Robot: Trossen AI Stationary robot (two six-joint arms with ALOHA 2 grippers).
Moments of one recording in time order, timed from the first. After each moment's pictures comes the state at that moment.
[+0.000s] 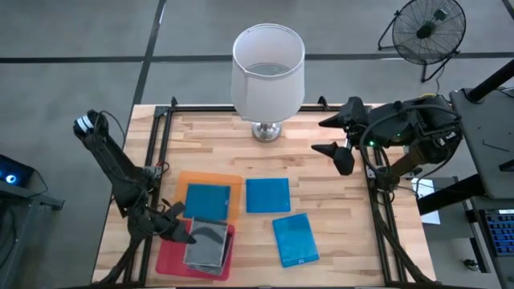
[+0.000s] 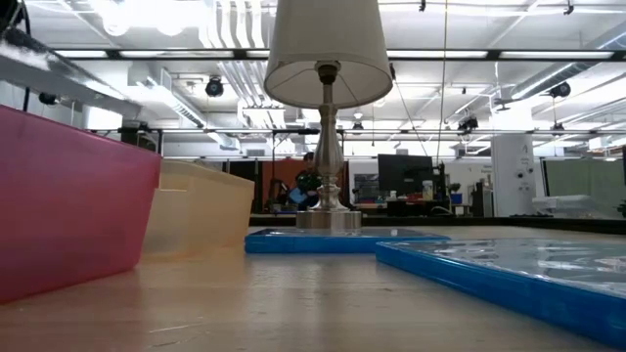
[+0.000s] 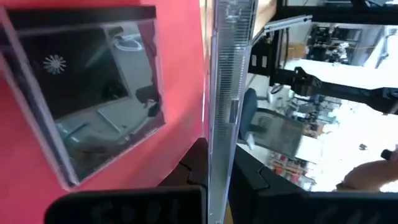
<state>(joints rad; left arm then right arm) -0.99 0.97 0.52 -0.08 -0.44 -1.99 0.26 1.54 2.35 -1.44 0.45 0.47</state>
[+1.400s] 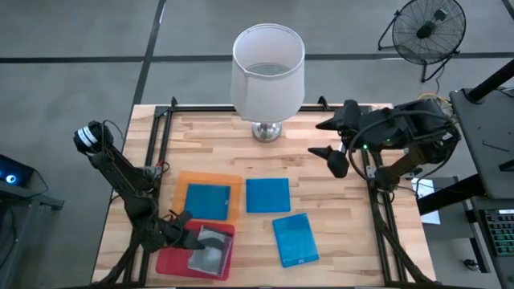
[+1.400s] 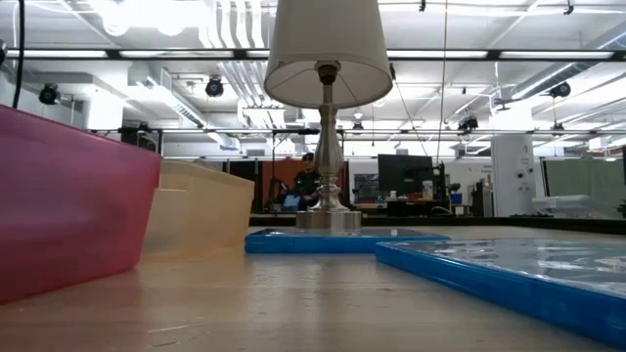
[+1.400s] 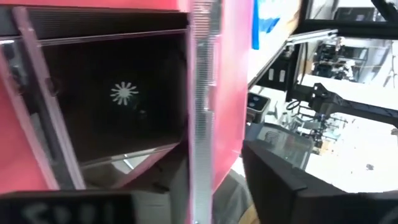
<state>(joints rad) -1.00 1.23 0.47 0.18 -0.48 -2.06 0.26 1.54 2.29 -1.43 0.46 0.46</state>
